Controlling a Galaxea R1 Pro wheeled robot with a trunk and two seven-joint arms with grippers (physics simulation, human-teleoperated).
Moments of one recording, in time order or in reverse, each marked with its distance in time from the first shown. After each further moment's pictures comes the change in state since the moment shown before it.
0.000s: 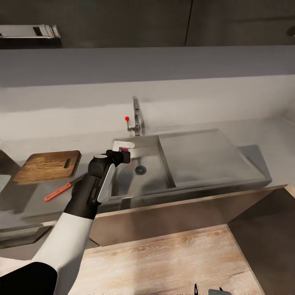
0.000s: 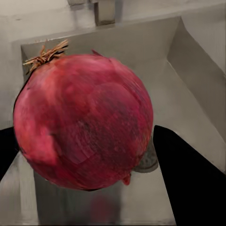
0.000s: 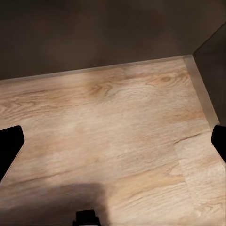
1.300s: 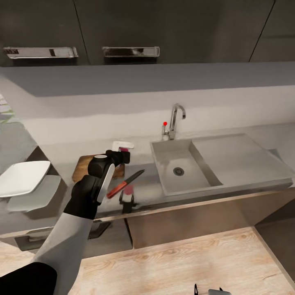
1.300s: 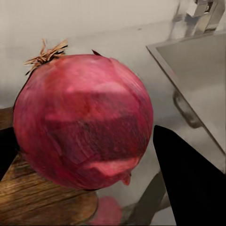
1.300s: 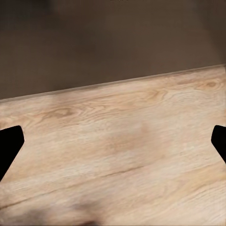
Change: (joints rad) left arm 0.001 0.002 0.002 -0.002 0.000 0.000 0.000; right arm 0.000 0.000 0.000 0.000 0.000 0.001 0.000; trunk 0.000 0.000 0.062
